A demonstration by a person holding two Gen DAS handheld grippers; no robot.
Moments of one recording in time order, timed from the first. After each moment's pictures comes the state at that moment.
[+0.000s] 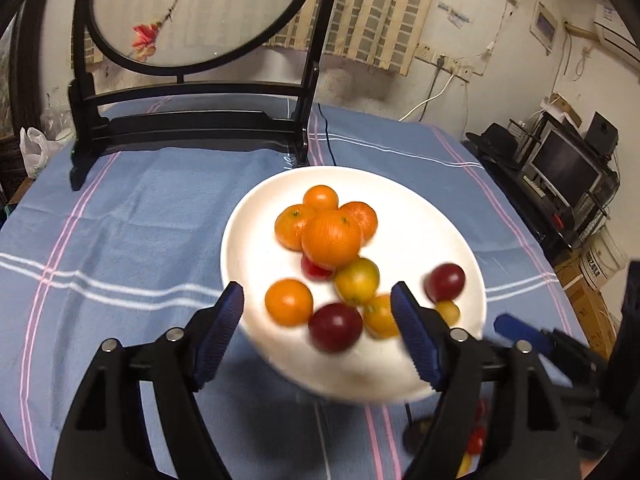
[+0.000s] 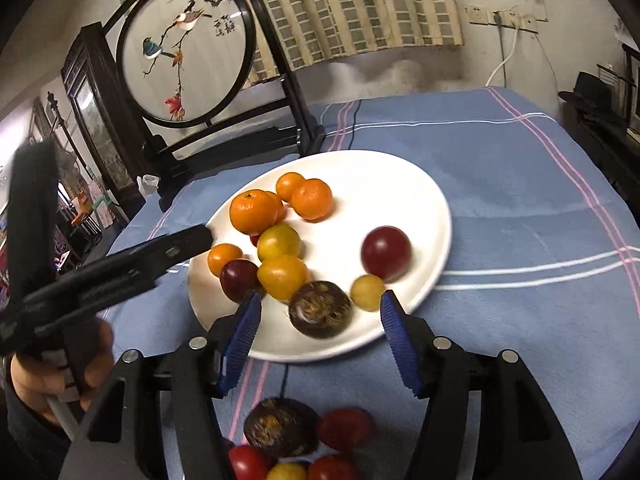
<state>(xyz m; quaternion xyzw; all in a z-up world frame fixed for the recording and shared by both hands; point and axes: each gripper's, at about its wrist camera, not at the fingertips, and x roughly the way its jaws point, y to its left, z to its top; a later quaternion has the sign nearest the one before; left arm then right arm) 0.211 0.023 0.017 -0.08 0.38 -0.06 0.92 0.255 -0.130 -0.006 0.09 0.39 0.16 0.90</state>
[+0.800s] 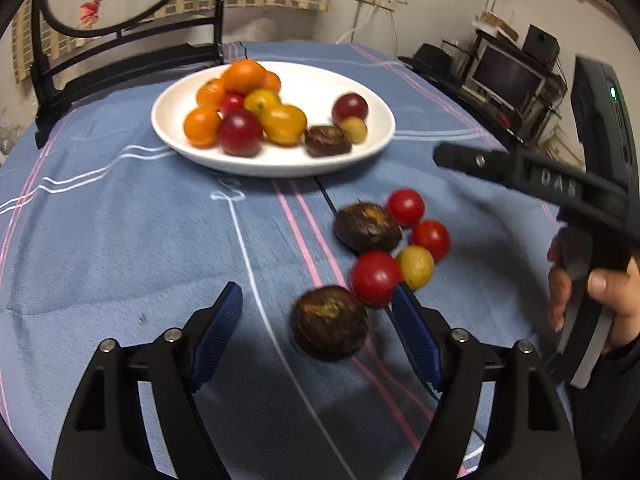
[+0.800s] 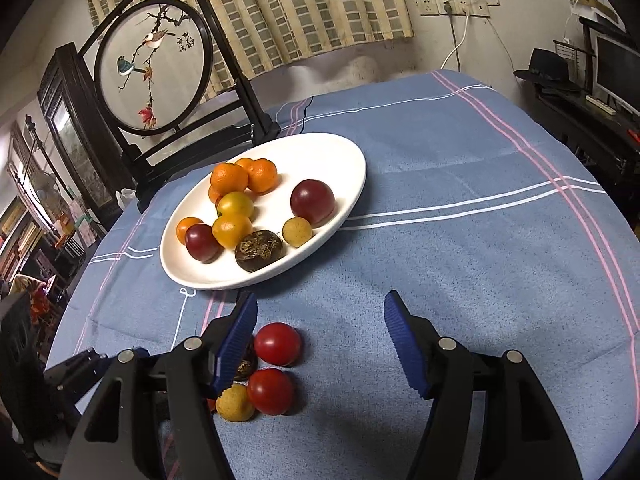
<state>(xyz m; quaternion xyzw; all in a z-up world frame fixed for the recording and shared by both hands) 0.096 -0.020 -0.041 0.00 0.45 -0.16 0.88 0.206 -0.172 -0.025 0.12 0.39 0.11 0.91</state>
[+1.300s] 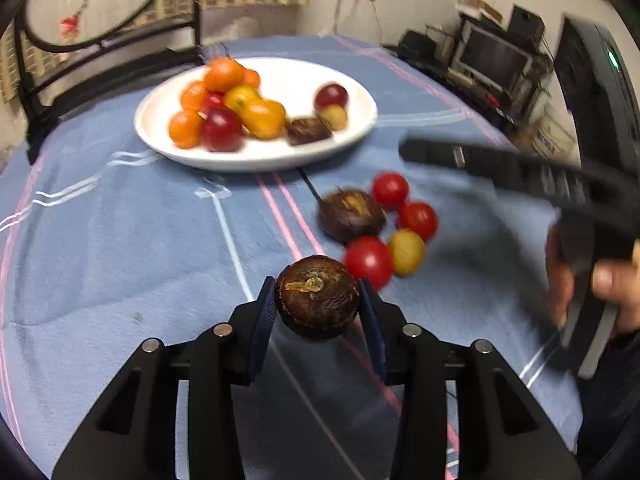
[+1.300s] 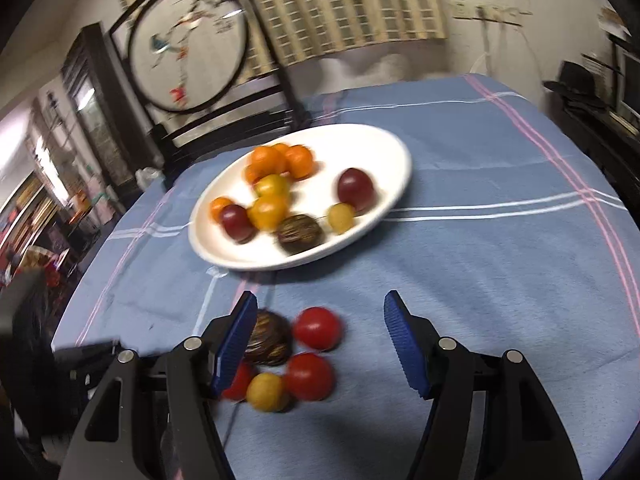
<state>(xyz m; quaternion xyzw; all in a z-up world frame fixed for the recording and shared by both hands) 0.091 -0.020 -0.035 0.03 0.44 -0.17 0.88 0.194 -0.139 -0.020 0.08 0.39 0.18 0.90</state>
